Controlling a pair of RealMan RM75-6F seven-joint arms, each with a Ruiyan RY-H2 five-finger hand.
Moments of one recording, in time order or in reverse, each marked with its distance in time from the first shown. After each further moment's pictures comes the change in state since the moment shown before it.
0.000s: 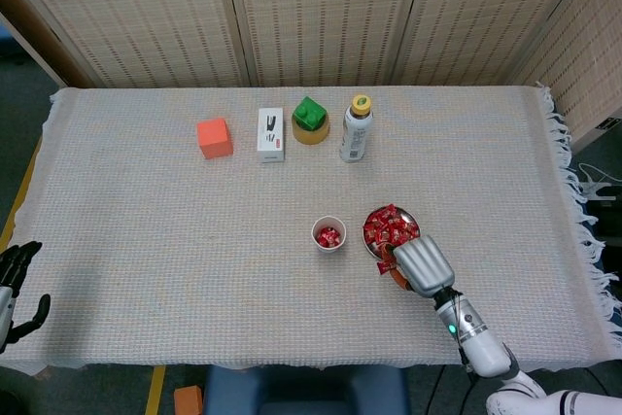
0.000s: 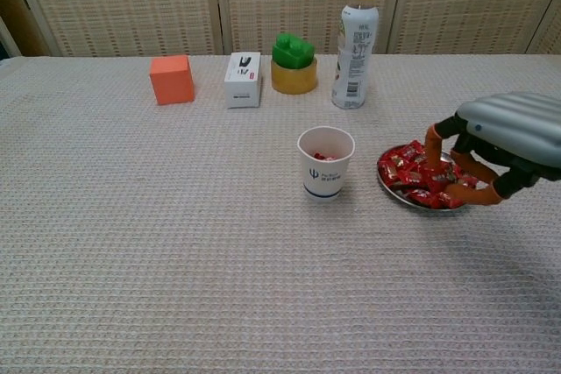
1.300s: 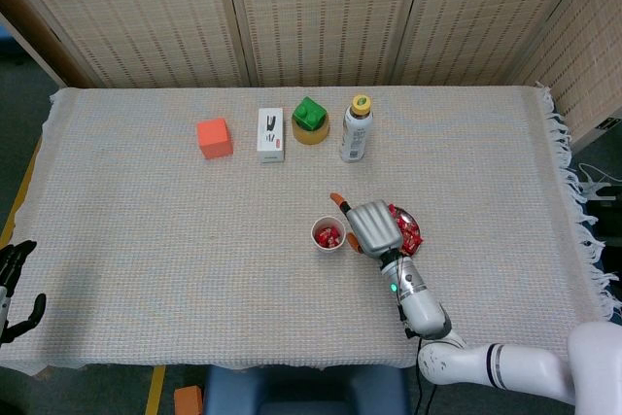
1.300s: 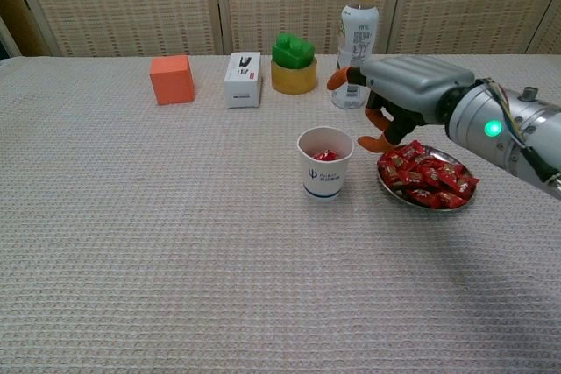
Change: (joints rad) left arm 0.001 0.008 -0.004 0.009 -0.006 0.002 -0.030; right arm 0.239 -0.199 0.137 0.119 0.348 -0.028 -0.208
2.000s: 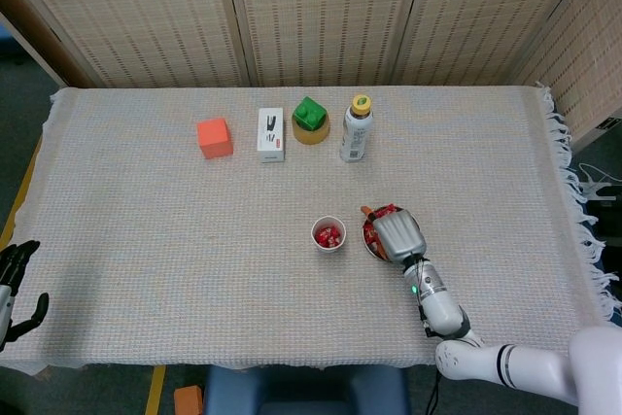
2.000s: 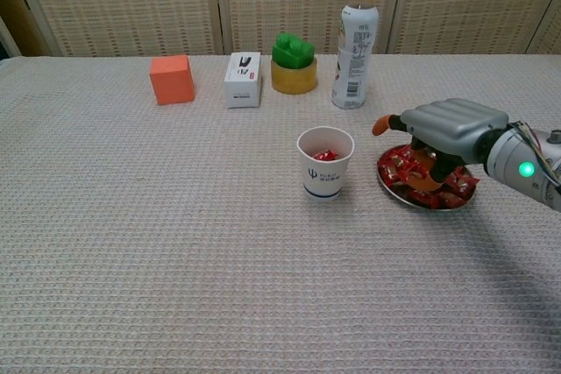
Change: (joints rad) left arm -0.003 -0.007 -0.001 -0.005 -0.004 -0.007 0.029; right arm -0.017 -0.016 -0.089 0.155 0.059 -0.076 -0.013
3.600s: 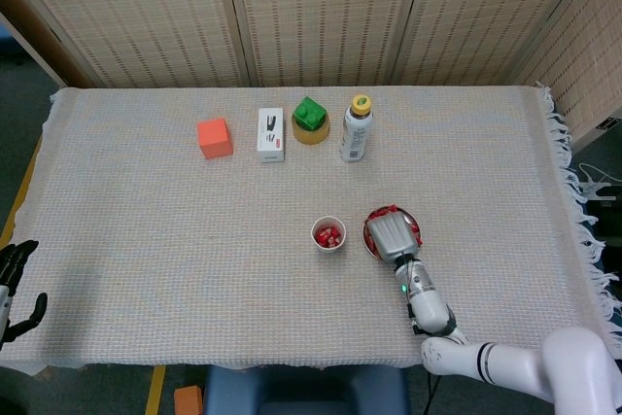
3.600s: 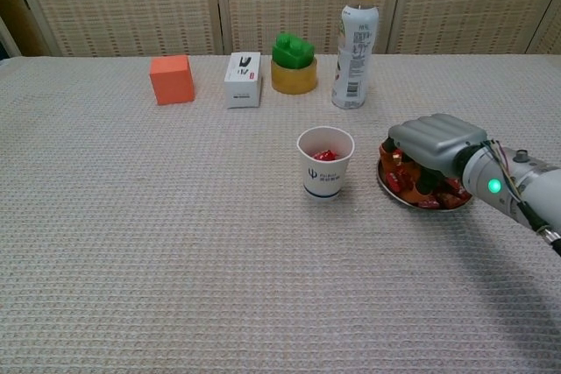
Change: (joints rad) left arm 0.001 0.003 0.001 0.009 0.005 0.004 -0.019; right arm 0.016 -0.105 0.006 0.131 0.021 -0.002 -0.009
